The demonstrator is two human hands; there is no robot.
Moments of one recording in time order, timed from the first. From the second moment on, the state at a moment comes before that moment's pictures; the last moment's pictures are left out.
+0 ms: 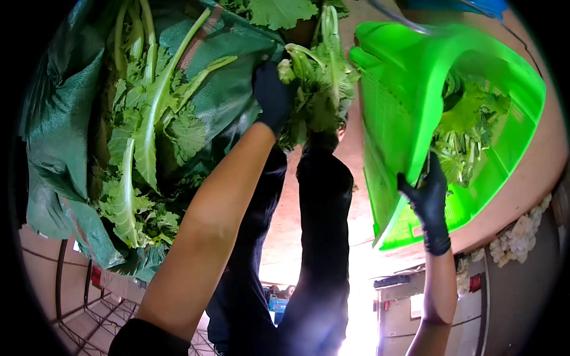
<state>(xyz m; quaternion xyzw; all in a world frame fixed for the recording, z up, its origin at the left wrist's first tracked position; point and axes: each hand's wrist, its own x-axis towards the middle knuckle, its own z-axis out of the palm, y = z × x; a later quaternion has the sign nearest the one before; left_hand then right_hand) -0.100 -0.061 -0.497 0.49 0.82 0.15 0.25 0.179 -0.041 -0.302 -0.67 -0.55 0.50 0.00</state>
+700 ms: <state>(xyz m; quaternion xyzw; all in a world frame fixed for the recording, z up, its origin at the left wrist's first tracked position) -0.097 -0.010 -0.374 0.37 0.61 0.40 0.57 0.227 -0.025 -0.347 -0.64 -0.57 0.48 0.16</state>
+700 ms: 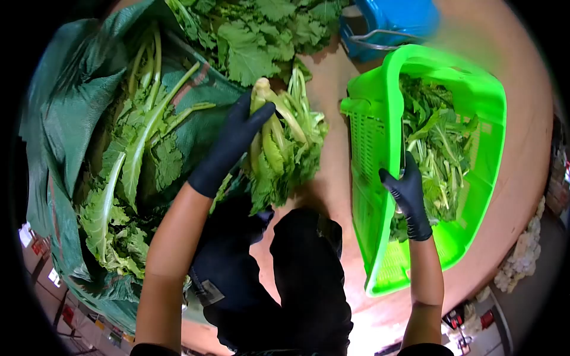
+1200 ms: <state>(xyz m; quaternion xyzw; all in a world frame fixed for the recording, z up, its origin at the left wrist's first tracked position) 0.024 -0.052 -0.179 0.58 0.55 0.32 0.50 0.291 -0.113 -0.316 -0.57 -0.55 0.51 0.33</state>
